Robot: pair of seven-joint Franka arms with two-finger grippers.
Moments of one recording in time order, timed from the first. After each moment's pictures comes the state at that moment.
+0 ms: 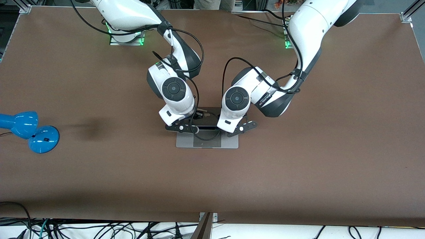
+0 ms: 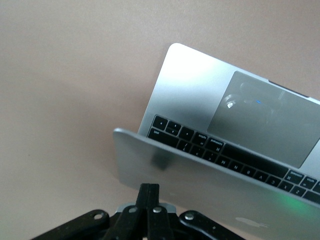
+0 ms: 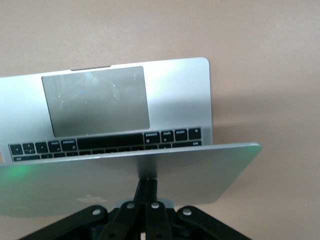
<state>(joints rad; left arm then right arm) -0.34 0.84 -0.44 -1.21 0.20 1.81 -1.13 0.60 0.69 0.03 -1.38 0.03 2.03 0.72</state>
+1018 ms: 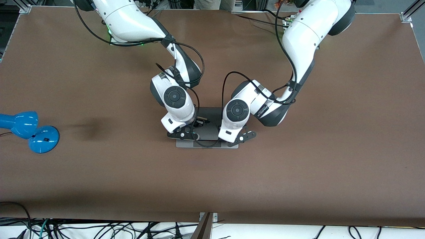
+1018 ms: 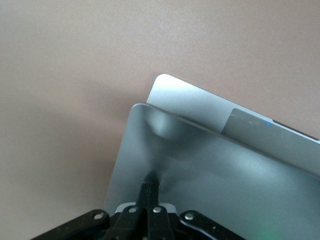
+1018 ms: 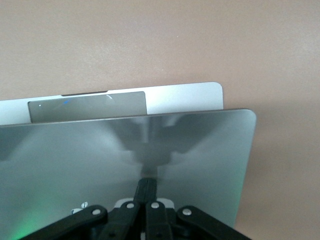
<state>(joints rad) -0.38 0.93 -0.36 -1.15 0.21 1.91 -1.11 0.60 0.77 0.02 -1.38 0.01 2.17 0.70</state>
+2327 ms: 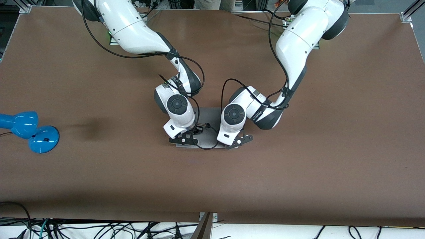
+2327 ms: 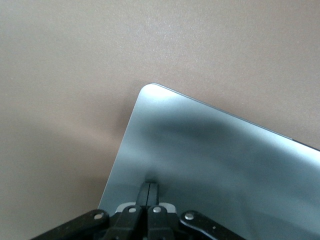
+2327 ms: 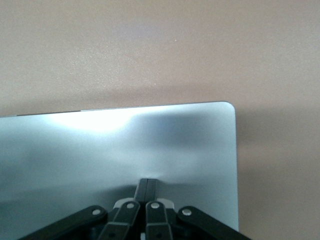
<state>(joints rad) -0.42 1.00 -0.30 -1.15 0.21 2.00 -1.10 0.60 0.87 0.01 -1.38 -0.02 2.30 0.70</state>
